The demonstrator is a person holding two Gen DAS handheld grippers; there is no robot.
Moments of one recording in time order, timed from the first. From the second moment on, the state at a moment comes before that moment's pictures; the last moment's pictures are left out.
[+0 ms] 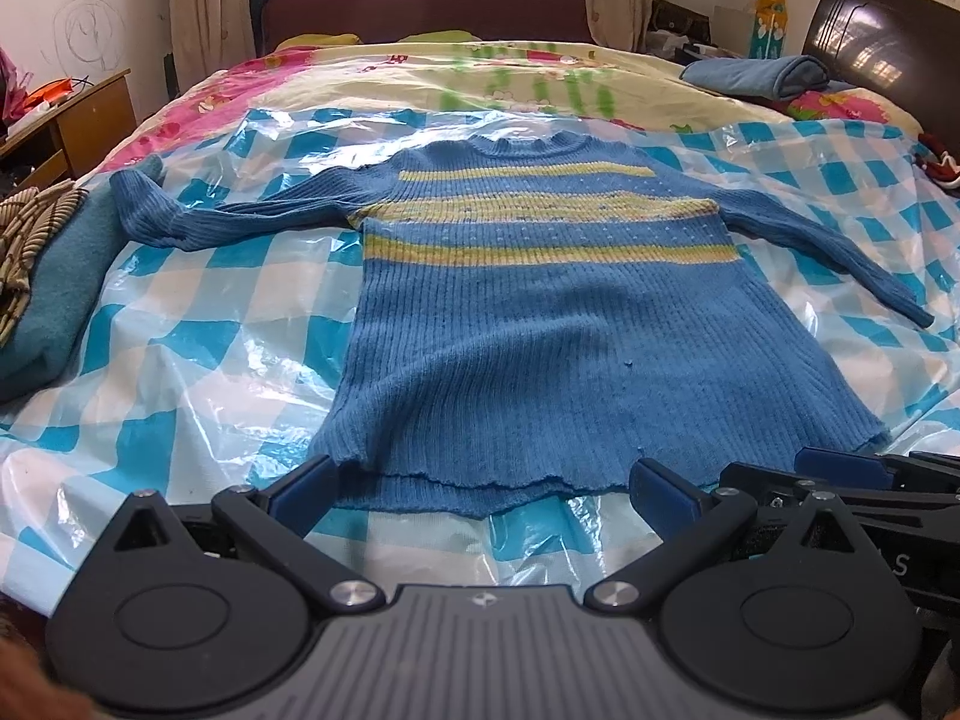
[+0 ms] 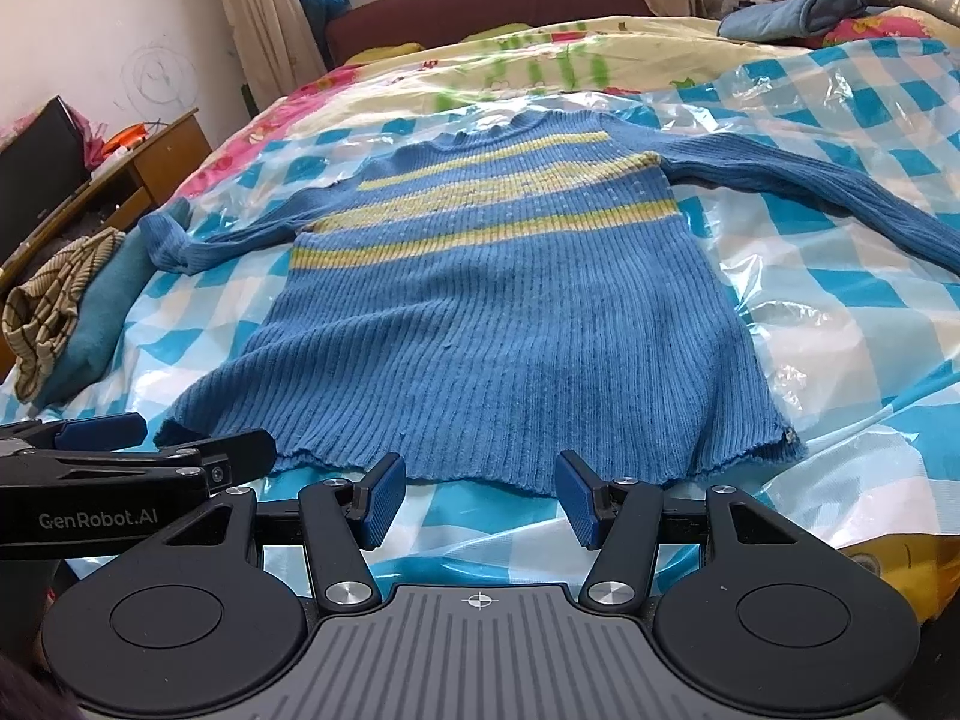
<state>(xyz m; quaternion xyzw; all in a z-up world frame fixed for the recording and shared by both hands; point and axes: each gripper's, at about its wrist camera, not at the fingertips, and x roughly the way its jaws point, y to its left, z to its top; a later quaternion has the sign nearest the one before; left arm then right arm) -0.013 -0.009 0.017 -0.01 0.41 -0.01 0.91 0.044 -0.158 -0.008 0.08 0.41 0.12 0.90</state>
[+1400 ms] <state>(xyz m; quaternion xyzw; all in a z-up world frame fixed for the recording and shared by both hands) -0.031 -0.014 0.027 0.01 0.39 0.00 0.92 0.027 -0.160 -0.001 0.06 0.38 0.11 0.91</state>
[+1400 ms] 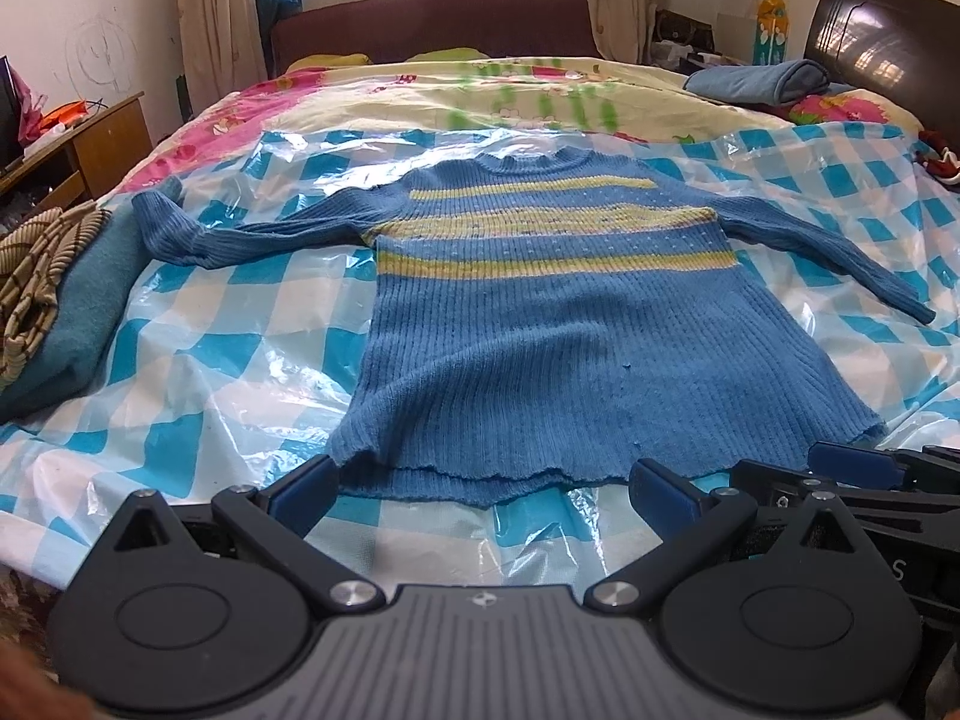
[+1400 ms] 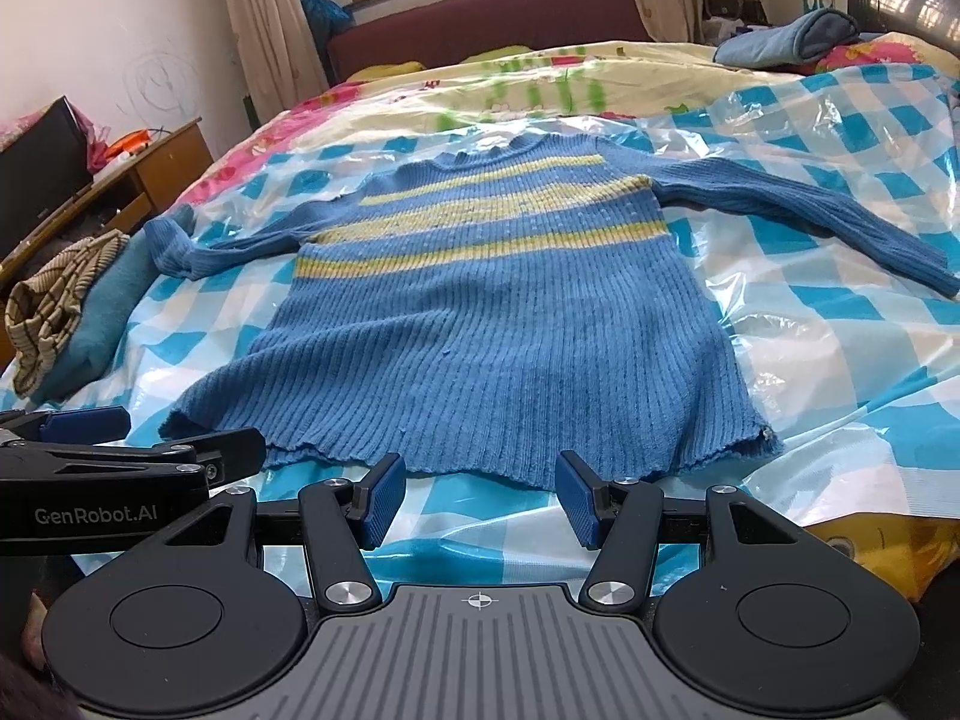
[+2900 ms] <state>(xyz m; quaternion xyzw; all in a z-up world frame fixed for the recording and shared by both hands) 0.112 -0.069 0.032 0.04 0.38 -0.05 0.92 0.158 -0.254 0.019 0.15 0.35 0.03 0.93</state>
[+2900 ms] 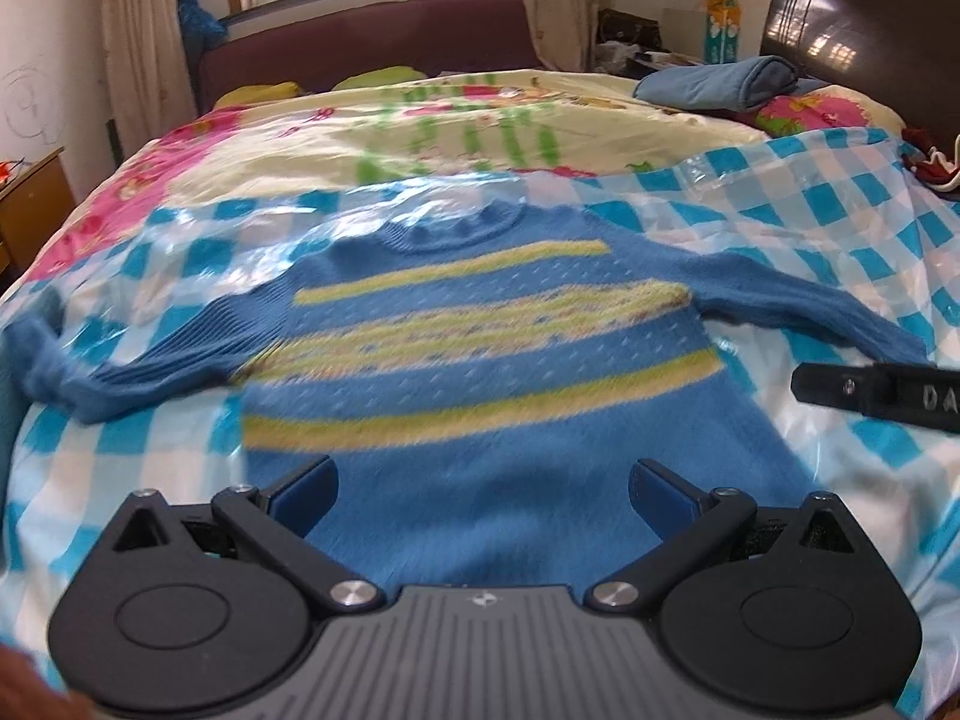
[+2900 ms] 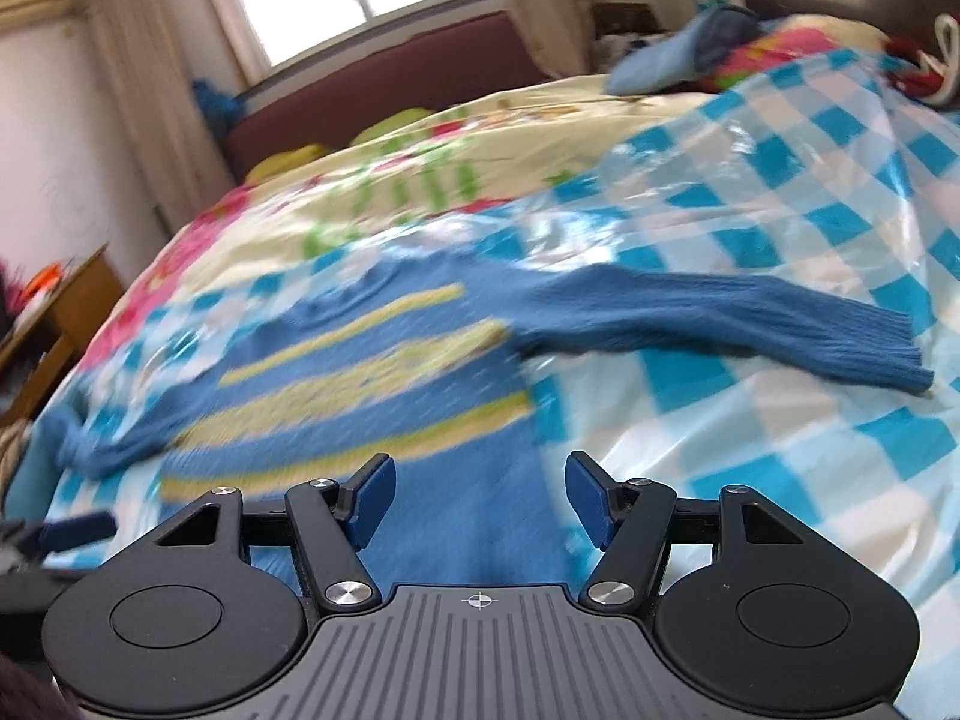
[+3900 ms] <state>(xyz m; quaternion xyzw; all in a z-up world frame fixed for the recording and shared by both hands) 0.177 -0.112 -0.024 0.03 0.40 -0.09 0.91 0.266 -0.401 -0.028 0.36 0.28 -0.12 0.88</state>
